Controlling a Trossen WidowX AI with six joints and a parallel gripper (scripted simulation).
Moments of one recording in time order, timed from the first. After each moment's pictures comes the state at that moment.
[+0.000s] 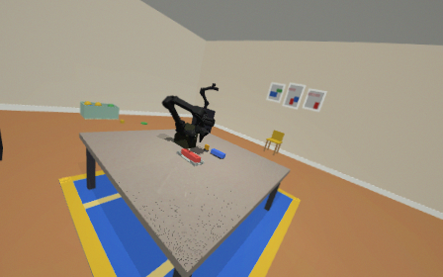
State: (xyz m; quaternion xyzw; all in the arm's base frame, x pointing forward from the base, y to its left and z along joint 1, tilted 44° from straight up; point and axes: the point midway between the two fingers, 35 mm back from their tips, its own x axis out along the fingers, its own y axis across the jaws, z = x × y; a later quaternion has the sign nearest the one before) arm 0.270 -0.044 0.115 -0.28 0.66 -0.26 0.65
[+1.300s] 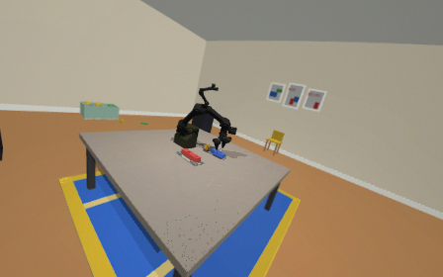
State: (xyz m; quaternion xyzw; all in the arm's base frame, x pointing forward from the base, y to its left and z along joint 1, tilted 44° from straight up) arm 0.335 0.086 -0.093 -0.27 0.66 -0.25 0.66
